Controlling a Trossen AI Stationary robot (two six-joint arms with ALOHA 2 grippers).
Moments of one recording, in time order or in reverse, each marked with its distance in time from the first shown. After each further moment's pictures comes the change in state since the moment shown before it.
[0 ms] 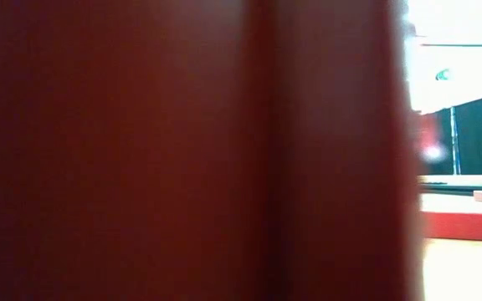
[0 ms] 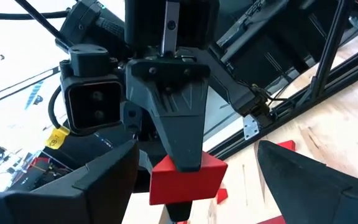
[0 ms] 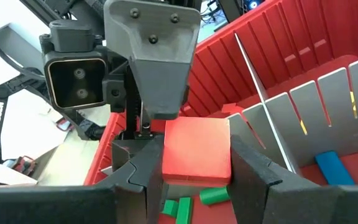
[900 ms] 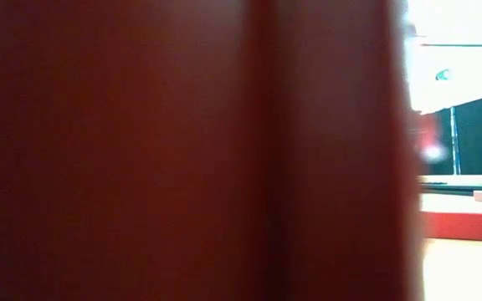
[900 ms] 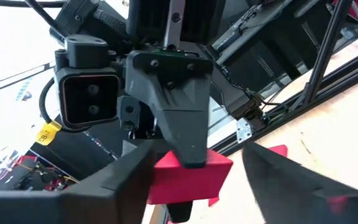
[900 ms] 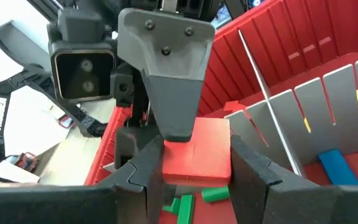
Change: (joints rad) left arm 0.021 0.000 0.001 -0.021 0.050 -0.058; right arm 0.004 0.000 -0.001 0.001 -0.008 -0.003
